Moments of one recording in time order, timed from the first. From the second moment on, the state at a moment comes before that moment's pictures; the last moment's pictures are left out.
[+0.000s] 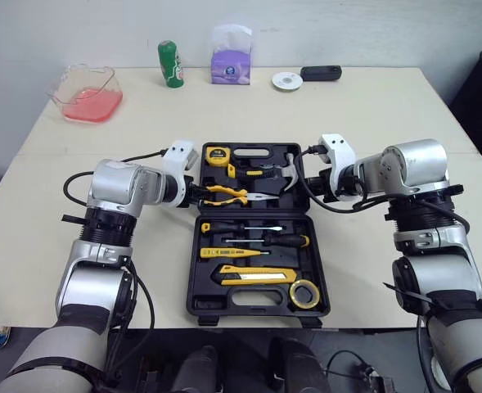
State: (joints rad) left arm -0.99 0.43 -0.05 0.33 -0.27 1.28 -0.43; right arm -1.10 -0.45 0.02 0.41 0.28 1.42 0.50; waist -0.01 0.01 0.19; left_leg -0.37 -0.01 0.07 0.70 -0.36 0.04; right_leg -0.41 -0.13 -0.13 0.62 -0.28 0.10
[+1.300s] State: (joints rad) left arm -0.45 0.48 0.00 0.34 -0.05 -0.36 -0.45; right arm -0.47 -0.67 0.19 0.47 -0.39 -0.83 0.13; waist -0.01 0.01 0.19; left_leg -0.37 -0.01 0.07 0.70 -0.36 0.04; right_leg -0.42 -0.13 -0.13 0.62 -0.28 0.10
